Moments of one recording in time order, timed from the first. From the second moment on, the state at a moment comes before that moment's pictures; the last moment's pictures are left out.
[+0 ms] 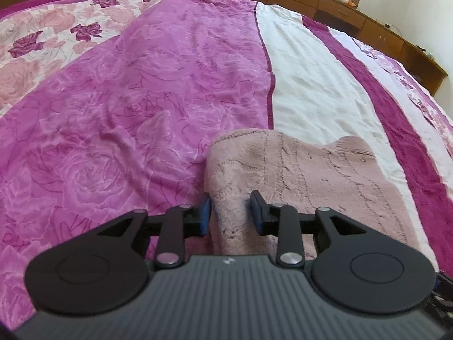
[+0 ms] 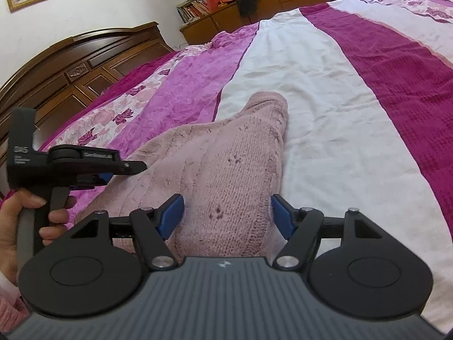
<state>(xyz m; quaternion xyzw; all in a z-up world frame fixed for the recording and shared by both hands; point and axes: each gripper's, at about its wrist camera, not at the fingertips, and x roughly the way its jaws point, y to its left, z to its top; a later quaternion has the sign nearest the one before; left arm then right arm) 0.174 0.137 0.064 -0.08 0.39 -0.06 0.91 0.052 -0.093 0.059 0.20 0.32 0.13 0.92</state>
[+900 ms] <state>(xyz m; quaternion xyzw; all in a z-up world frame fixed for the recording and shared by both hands) 0.131 0.170 0.054 -0.15 0.42 -0.05 0.89 0.068 -0.111 0.064 0.27 0.34 0.14 0.89</state>
